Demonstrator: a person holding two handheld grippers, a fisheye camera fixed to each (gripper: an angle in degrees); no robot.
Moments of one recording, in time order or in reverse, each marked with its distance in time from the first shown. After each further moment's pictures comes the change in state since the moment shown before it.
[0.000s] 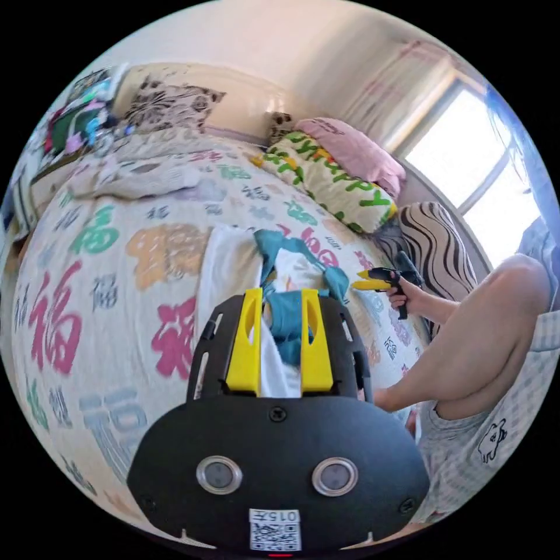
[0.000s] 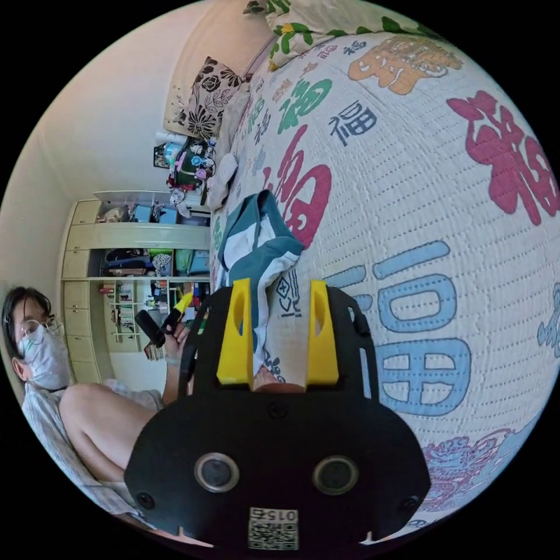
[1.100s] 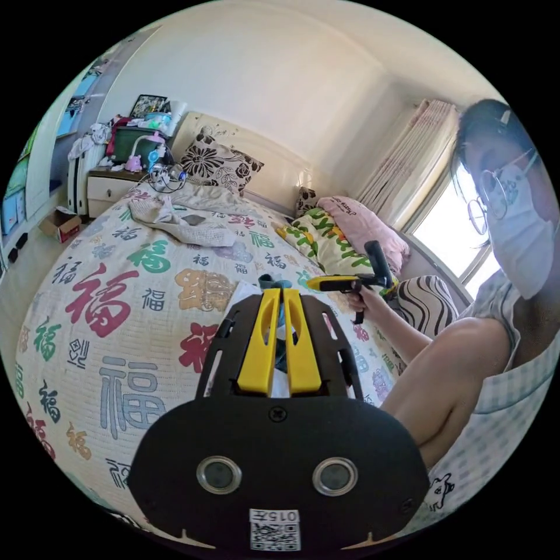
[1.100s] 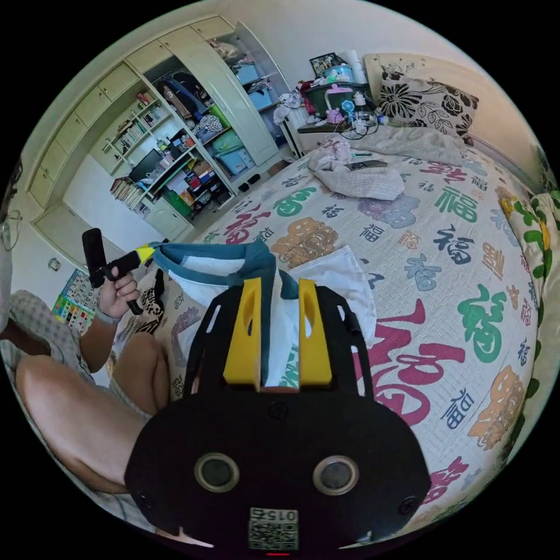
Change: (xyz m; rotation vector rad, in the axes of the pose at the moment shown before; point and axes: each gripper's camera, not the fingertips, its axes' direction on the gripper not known) left arm 0.133 0.093 -0.064 0.375 -0.148 -0.285; right arm -0.251 0.067 0.145 -0.204 0.242 -0.862
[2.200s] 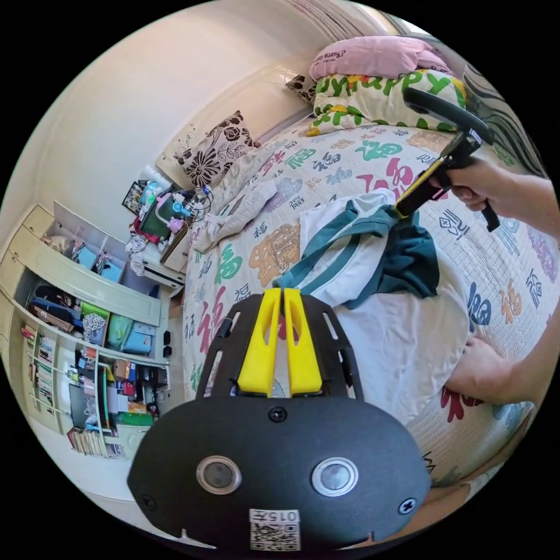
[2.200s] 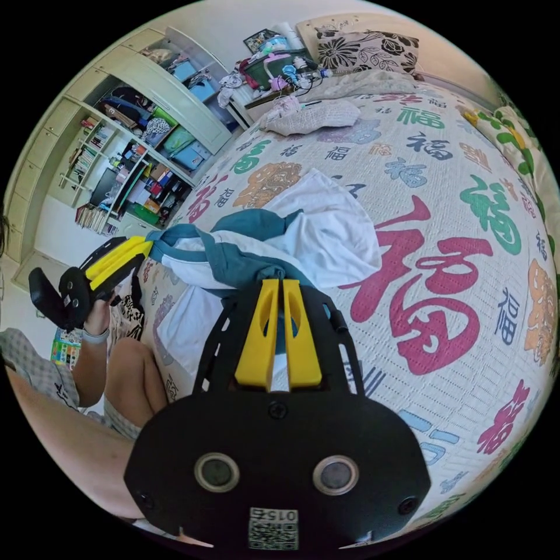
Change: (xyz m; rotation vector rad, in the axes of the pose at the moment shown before) left arm 0.283 0.215 0.130 -0.388 -0.794 0.679; right arm -0.036 0.085 0.089 -0.090 0.062 0.225
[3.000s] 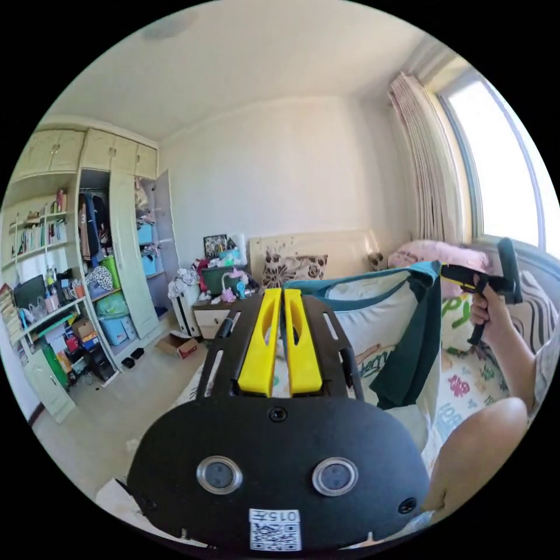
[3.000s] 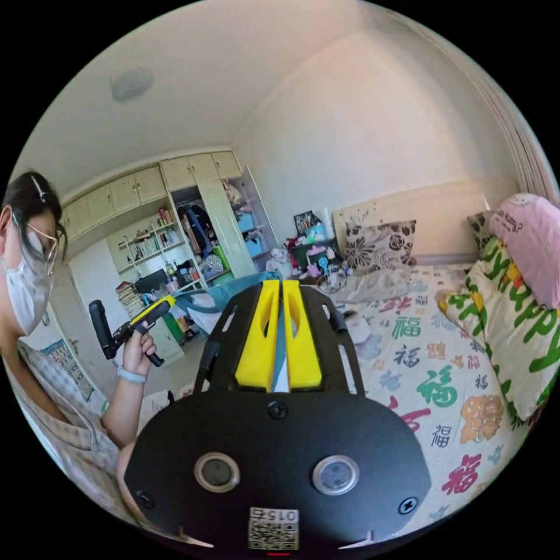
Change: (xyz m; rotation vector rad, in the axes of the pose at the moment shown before) left arm -0.106 0.131 -0.302 0.698 0.001 -0.674; right arm -0.156 0.092 -0.245 0.904 -0.050 -0.241
